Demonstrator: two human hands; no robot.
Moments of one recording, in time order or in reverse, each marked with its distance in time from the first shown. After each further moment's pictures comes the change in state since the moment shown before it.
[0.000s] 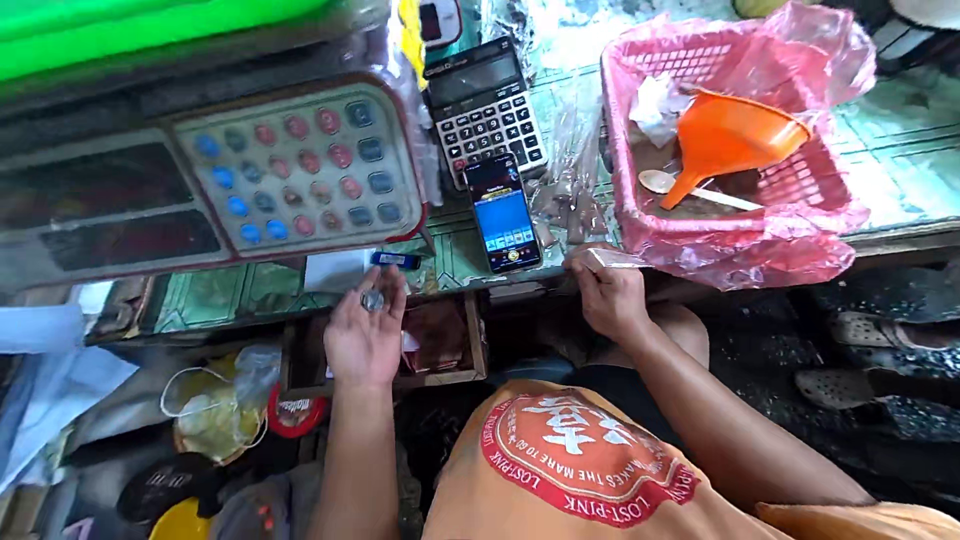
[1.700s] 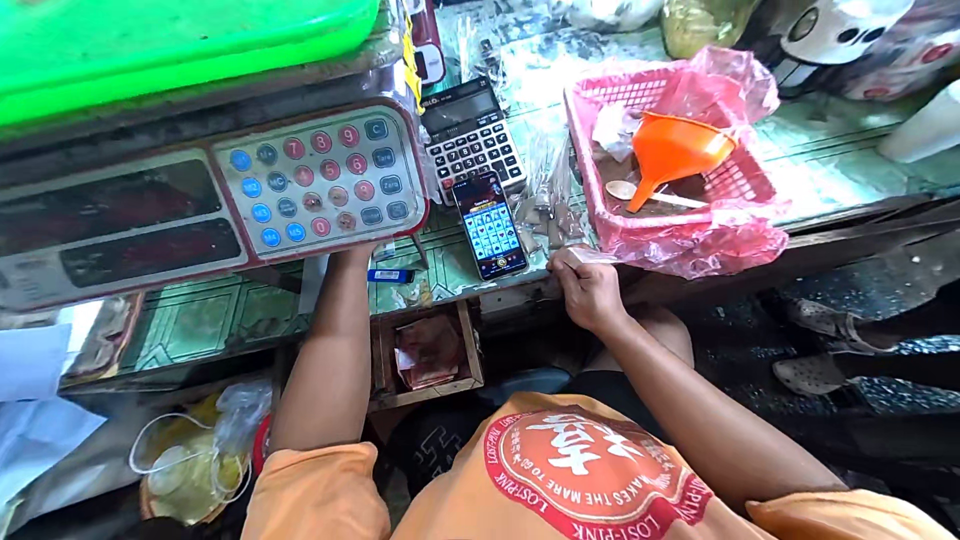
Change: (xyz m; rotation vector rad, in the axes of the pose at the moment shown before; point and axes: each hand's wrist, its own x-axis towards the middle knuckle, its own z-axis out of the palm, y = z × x) left_hand 0.190 0.010 0.022 1.534 -0.208 0.838; right_hand 0.000 -0.007 0.007 0.021 0.040 0.032
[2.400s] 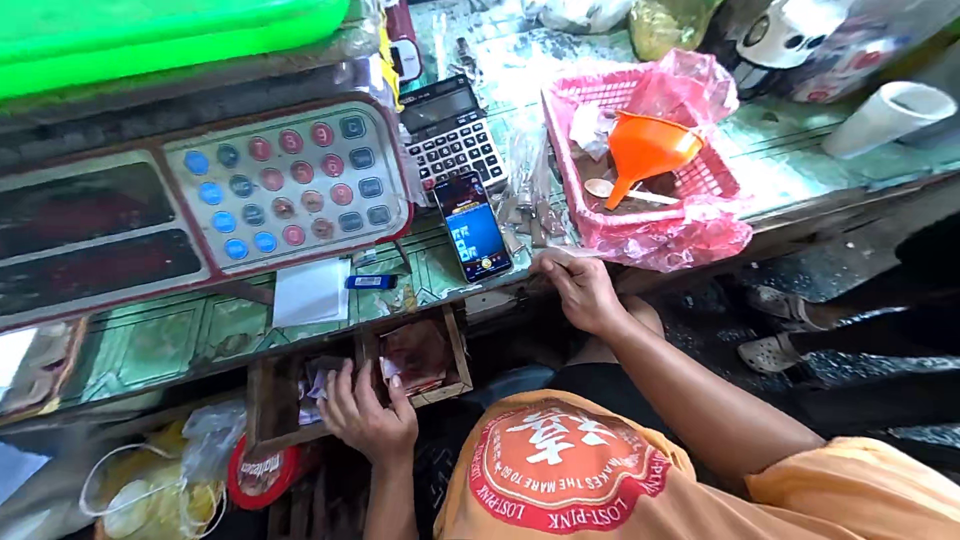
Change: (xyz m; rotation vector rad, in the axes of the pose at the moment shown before) left_hand -0.277 0.026 0.001 0.315 0.311 -0.044; right_hand 0.008 -0.018 -0.024 0.147 -0.147 0.049
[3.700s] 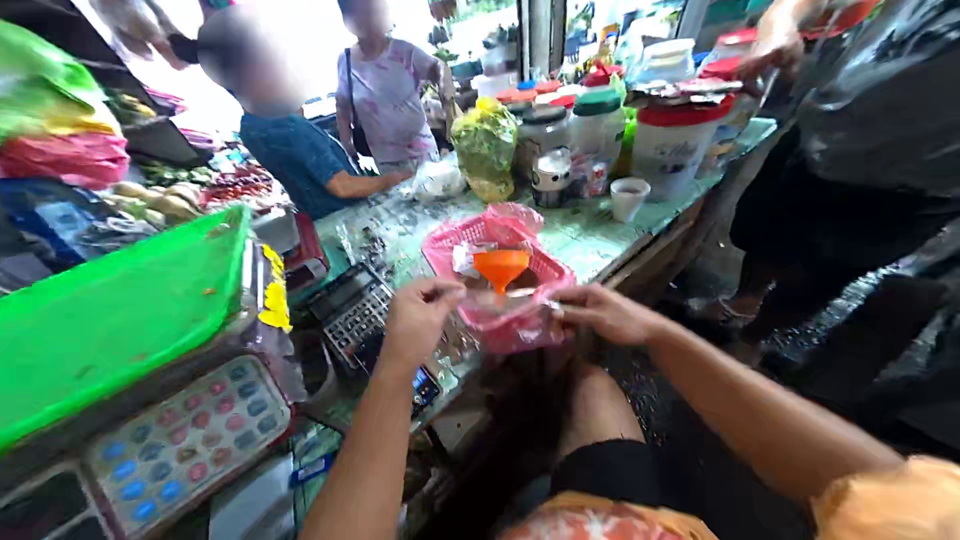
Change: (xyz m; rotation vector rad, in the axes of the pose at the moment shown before) left_hand 0.256 0.298 -0.025 -1.151 -0.784 0.385; right_hand -0.004 -0.037 -0.198 0.256 -0.128 0.254
